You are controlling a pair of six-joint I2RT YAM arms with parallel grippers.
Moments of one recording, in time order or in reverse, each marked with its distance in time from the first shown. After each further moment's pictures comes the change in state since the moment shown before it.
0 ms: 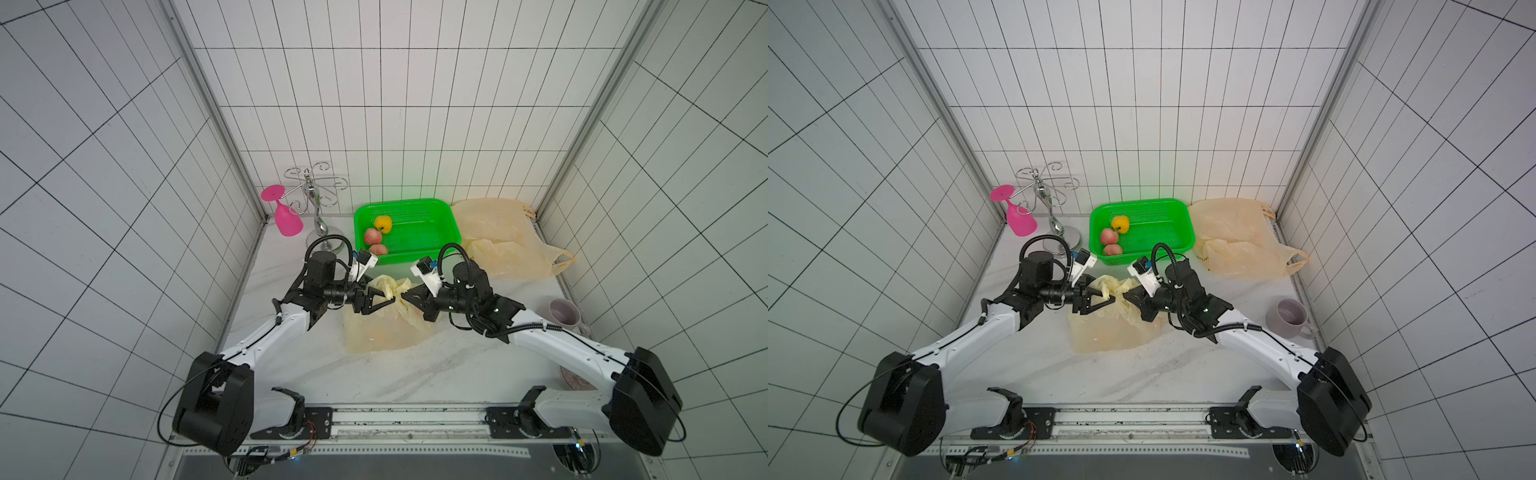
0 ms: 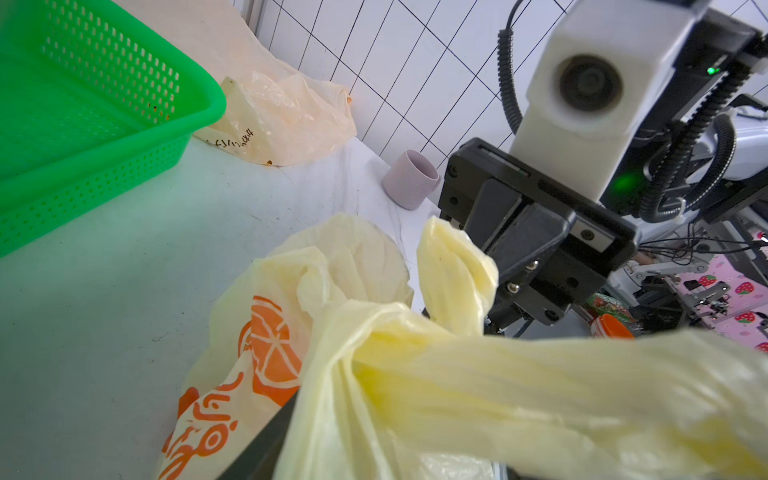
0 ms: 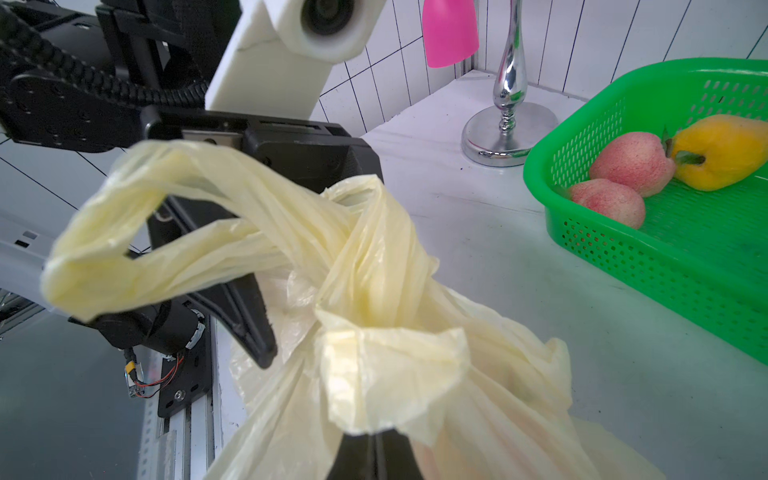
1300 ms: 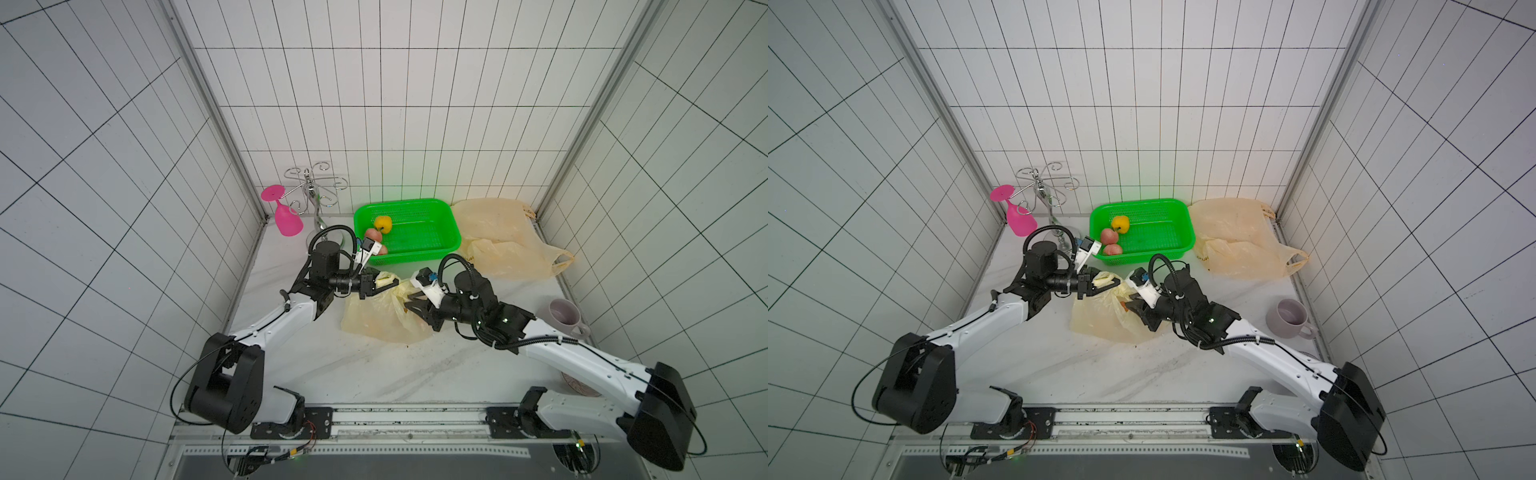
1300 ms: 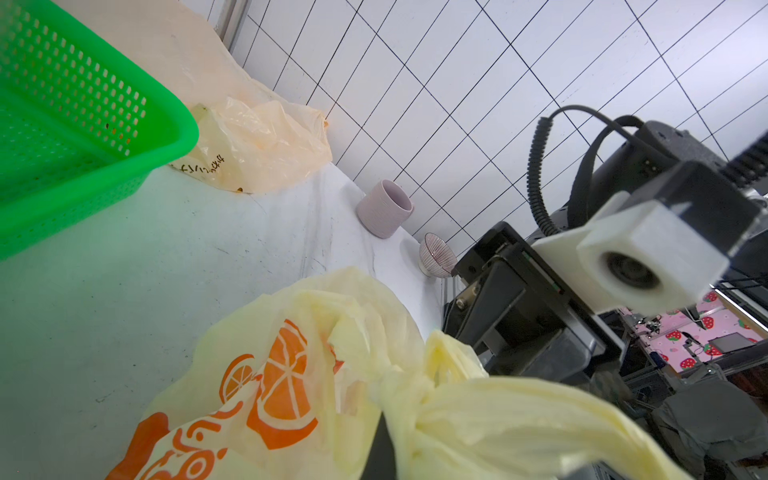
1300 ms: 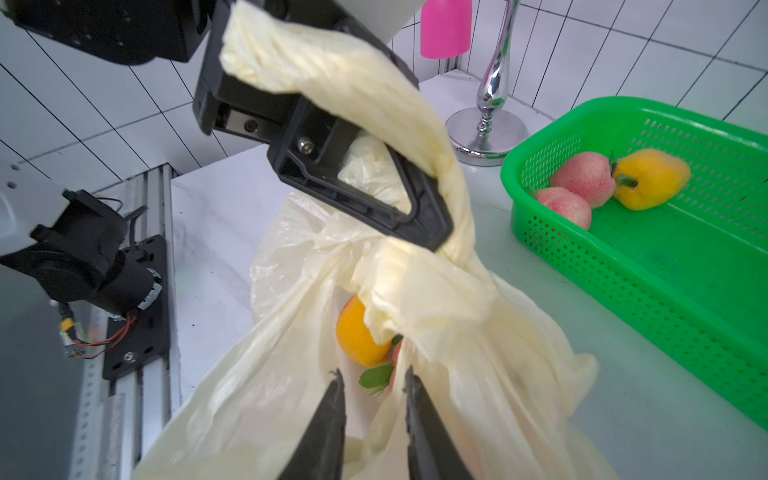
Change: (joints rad) left arm -0.018 0.080 0.049 0.208 0.060 -0.190; right arm 0.043 -0.148 -0.010 -0.180 0.122 -0.134
